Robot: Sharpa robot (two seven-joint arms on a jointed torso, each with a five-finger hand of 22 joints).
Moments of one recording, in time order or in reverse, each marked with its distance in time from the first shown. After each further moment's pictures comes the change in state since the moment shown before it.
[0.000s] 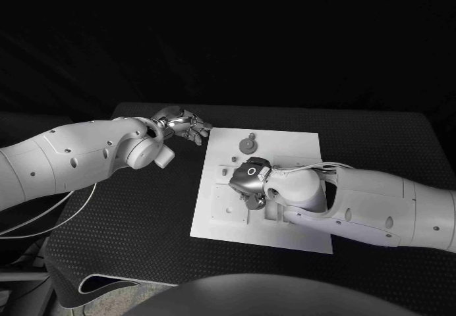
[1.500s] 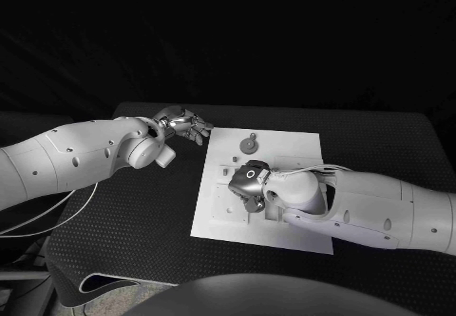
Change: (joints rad) left arm 0.000 0.002 0.000 -0.002 0.001 0.000 0.000; left_hand 0.000 0.000 0.000 0.000 0.000 -0.003 0.003 0.000 -0.002 -0.004 0.003 0.000 0.000 0.000 0.000 -0.004 0.003 0.000 0.000 0.000 0.000 -0.001; right arm -0.009 0.009 -0.002 -0.003 0.007 0.006 0.006; right_hand 0.000 0.000 0.003 -0.003 0.000 0.000 0.000 -0.004 0.002 0.000 0.000 0.000 -0.003 0.000 0.000 0.000 0.000 0.000 0.000 0.000 0.000 0.000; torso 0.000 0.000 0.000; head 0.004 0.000
